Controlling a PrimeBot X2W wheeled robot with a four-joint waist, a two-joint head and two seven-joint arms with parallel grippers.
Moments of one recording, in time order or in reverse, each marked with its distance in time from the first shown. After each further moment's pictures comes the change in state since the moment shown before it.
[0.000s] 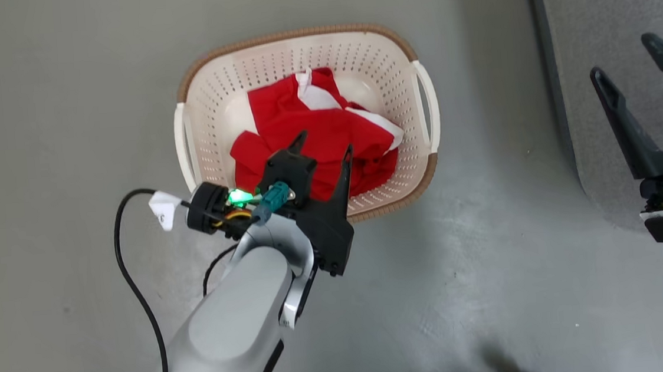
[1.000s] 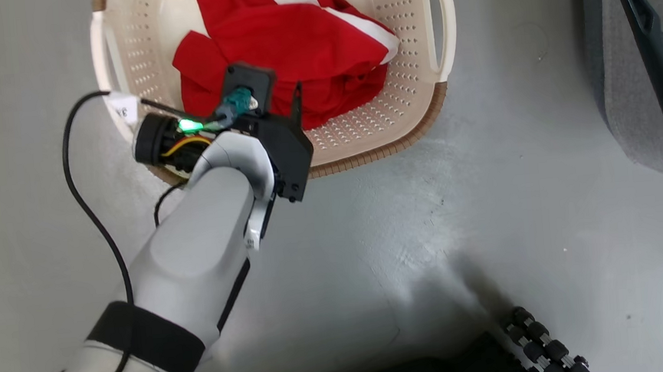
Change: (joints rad) left arm -0.274 0.000 -0.032 0.246 -0.076 0.000 0.103; right arm -0.174 -0.081 0.026 -0.067 0.054 0.000 0.000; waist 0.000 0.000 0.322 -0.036
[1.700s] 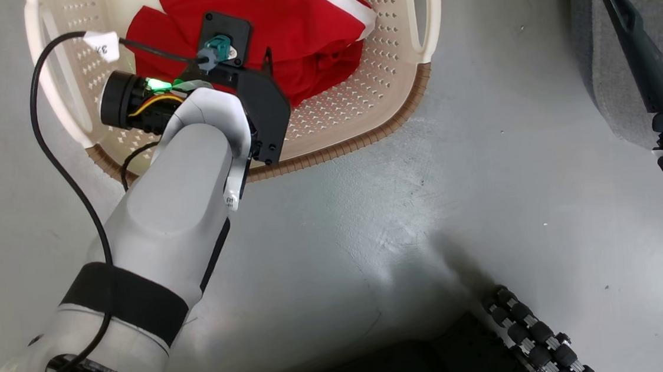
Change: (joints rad) left arm -0.136 0.001 -0.034 0.118 -0.005 0.000 0.075; right arm -0.037 0.011 0.046 0.029 0.019 0.000 0.000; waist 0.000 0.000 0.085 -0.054
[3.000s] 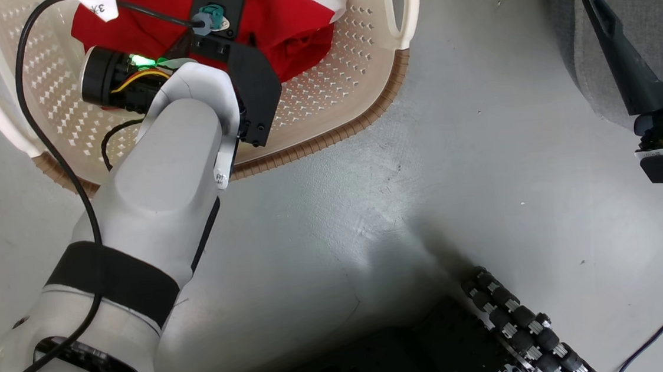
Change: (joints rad) left arm -0.070 0.002 -0.025 0.043 0.015 0.000 0.087; right arm -0.023 0.026 0.043 0.053 0.041 0.000 0.000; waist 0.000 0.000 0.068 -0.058
